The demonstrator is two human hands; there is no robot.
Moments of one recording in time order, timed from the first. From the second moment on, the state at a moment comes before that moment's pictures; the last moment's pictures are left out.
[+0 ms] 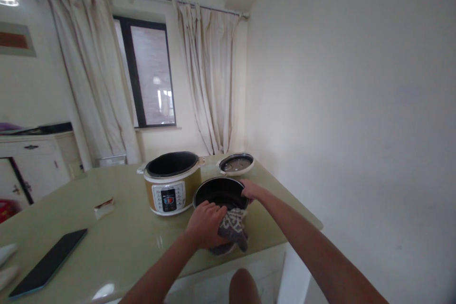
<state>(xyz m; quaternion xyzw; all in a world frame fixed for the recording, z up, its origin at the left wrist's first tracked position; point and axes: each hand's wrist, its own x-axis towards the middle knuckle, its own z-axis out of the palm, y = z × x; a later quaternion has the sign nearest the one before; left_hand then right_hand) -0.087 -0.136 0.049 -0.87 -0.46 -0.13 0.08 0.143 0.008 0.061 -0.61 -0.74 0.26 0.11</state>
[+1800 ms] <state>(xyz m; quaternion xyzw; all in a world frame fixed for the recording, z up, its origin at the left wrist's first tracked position) -0.113 -0.069 0.047 -0.67 -0.72 -0.18 -0.05 0.043 -0.027 0.056 -0.31 -0.93 0.15 -0.15</state>
